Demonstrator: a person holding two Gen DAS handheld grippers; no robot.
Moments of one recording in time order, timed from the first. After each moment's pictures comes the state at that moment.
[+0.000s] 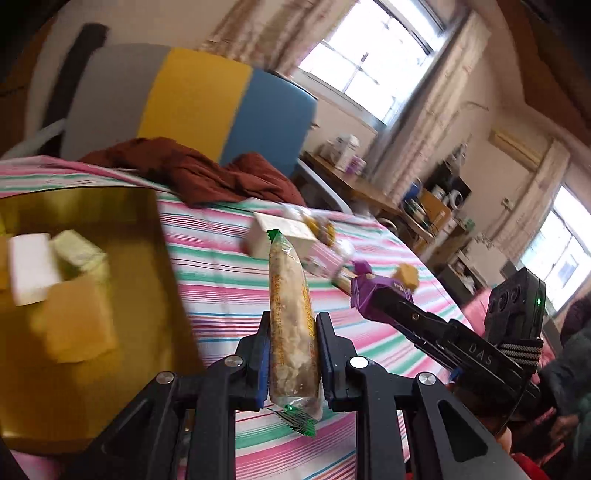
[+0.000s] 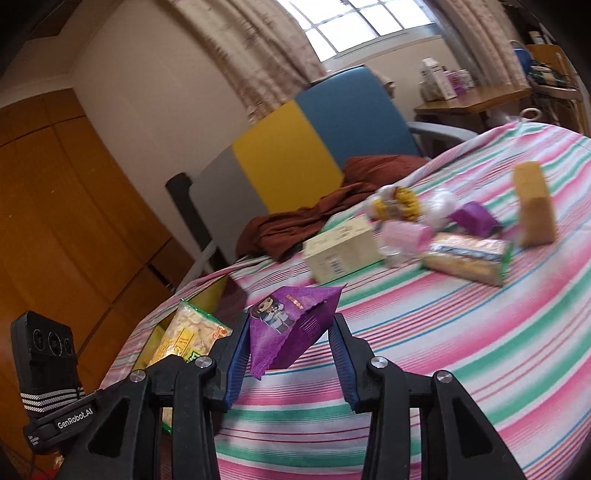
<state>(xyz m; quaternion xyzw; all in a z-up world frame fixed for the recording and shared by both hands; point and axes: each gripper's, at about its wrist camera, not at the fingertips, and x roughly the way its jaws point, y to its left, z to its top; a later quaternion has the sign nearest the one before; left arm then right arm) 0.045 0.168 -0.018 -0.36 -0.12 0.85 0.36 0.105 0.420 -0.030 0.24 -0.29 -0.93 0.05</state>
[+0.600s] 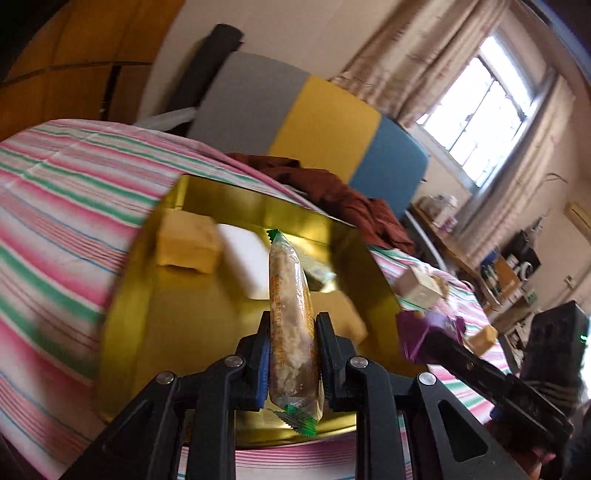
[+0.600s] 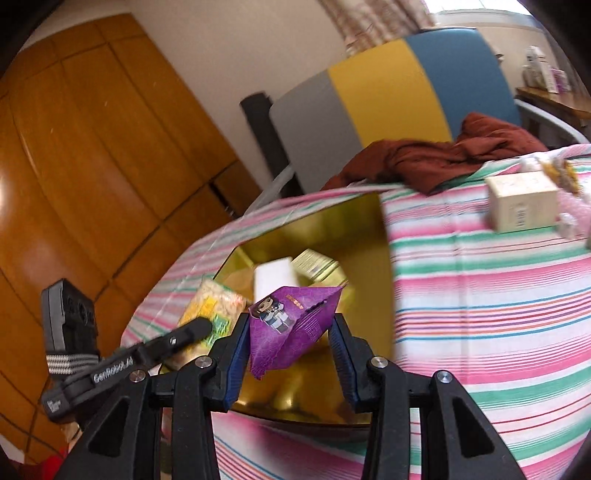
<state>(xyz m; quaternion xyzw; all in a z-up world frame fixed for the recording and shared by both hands) 0.018 -0.016 -0.045 -0.36 -0.18 0.89 0.18 0.047 0.238 -0.024 0.33 -0.21 -0.90 0.19</state>
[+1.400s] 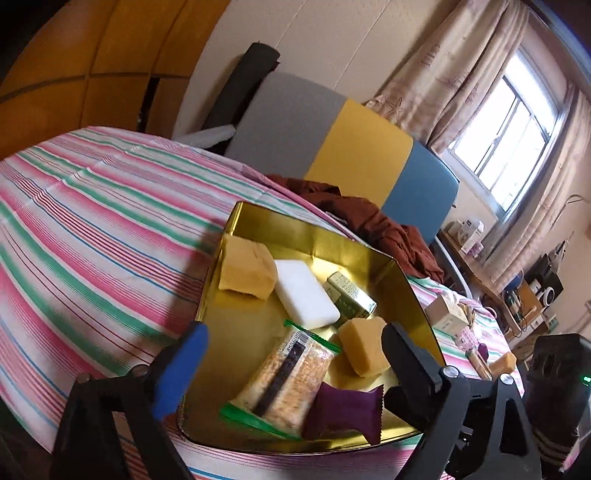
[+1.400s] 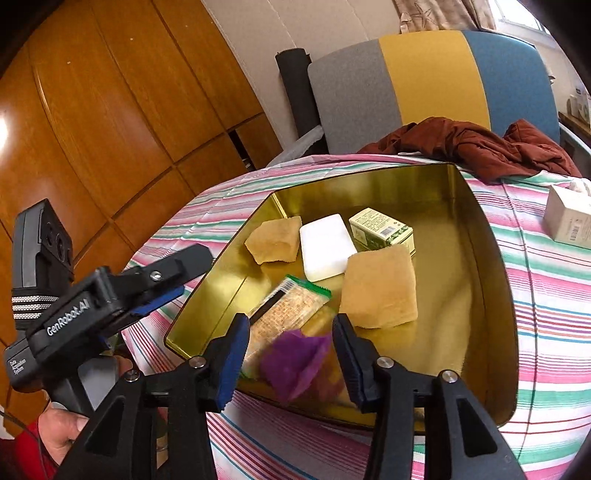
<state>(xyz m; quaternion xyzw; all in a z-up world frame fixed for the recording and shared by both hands) 0.027 -0.048 -0.033 -0.34 -0.19 0.91 0.12 0.033 0.164 -0.032 0.37 -0.13 -0.89 0.22</state>
